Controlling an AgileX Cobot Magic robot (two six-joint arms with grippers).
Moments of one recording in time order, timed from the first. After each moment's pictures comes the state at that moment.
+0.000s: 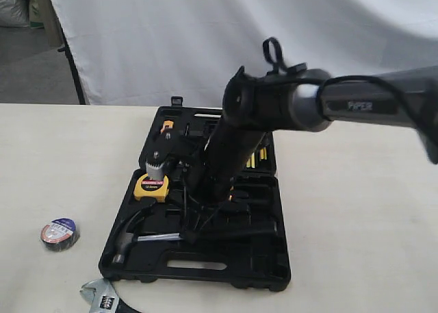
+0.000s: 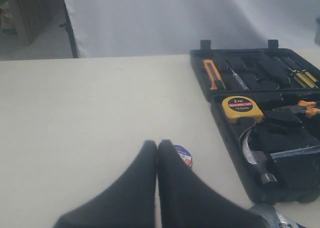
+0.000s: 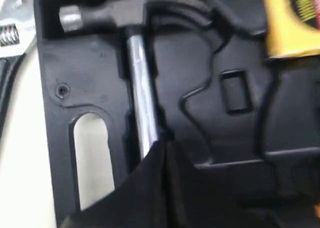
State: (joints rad) left arm -0.01 0.00 0.00 0.01 0.32 -0.03; right arm 0.77 2.14 -1.54 0.43 0.89 -0.97
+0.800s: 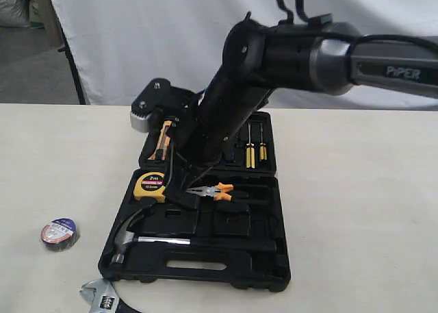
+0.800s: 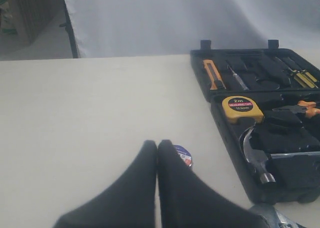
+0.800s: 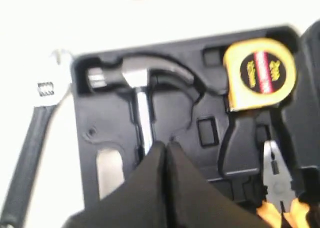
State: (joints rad) left arm -0.01 0.00 0.00 0.01 0.32 -0.03; right arm 0.78 2.00 -1.63 0.43 0.94 -0.90
